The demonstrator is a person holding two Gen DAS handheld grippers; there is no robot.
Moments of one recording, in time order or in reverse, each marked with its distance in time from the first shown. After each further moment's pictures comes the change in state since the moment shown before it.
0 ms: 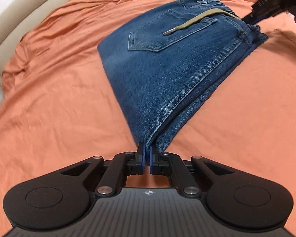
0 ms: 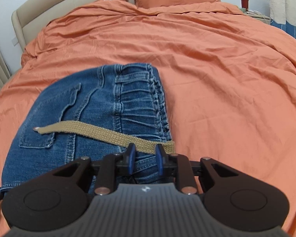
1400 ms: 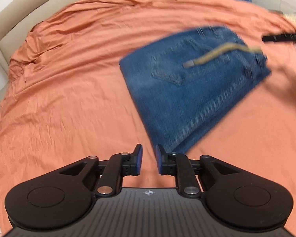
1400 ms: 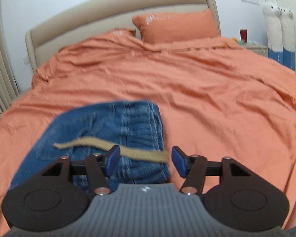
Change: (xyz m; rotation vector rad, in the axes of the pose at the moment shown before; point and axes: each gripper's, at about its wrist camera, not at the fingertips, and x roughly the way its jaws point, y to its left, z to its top) left arm -0.051 0.051 0.041 -0.128 -0.001 -0.044; right arm -0.071 -0.002 -0.010 -0.035 -0.245 0.027
